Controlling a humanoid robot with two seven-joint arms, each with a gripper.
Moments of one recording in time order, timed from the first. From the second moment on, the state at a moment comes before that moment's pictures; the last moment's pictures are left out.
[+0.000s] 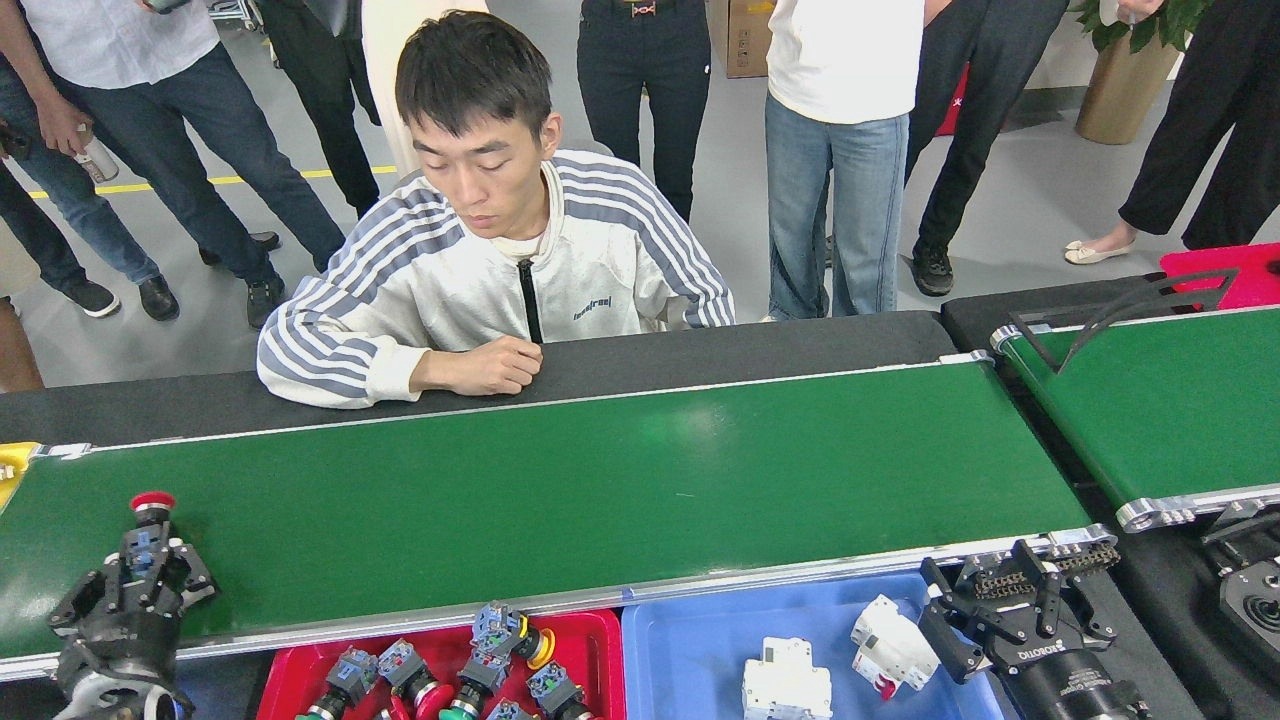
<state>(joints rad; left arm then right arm) 0.01 0.23 0.21 -1.29 -1.42 -0.16 0.15 0.13 -0.15 -0.08 -1.64 1.24 -0.25 0.04</state>
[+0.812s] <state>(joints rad) 0.42 0.04 0.33 -1.77 -1.42 -0.61 0.13 0.13 -0.15 -0.09 -1.64 1.24 -0.24 0.04</state>
